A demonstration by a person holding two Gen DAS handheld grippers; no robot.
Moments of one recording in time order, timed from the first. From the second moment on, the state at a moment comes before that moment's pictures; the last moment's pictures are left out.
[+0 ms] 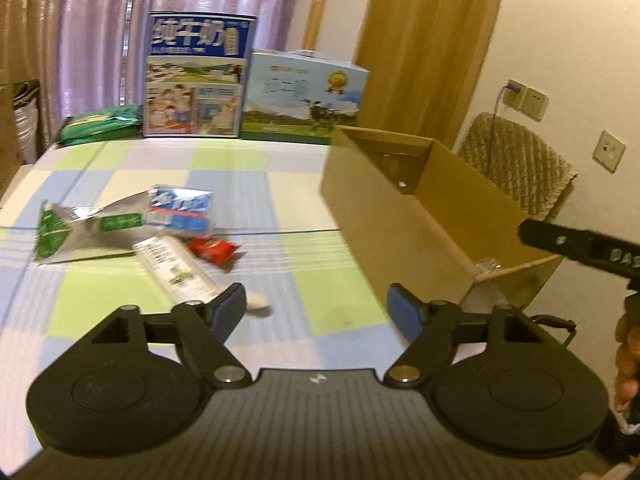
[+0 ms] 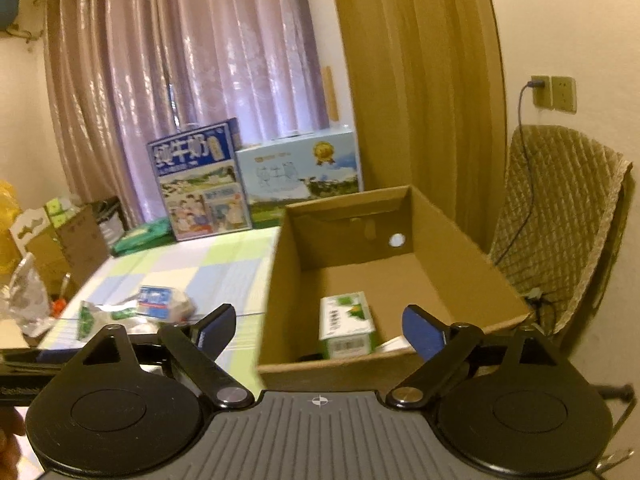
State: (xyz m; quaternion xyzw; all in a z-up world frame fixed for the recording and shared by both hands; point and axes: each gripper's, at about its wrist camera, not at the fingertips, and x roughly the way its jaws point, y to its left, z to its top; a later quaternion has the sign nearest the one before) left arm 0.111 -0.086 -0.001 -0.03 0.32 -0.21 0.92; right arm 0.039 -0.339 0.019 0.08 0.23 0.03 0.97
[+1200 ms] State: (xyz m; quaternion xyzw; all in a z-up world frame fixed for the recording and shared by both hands) left arm 0.110 0.037 -0.041 -0.05 0.35 -0.10 0.93; right arm 0.069 -0.197 -0.045 -0.04 0.29 0.17 0.94
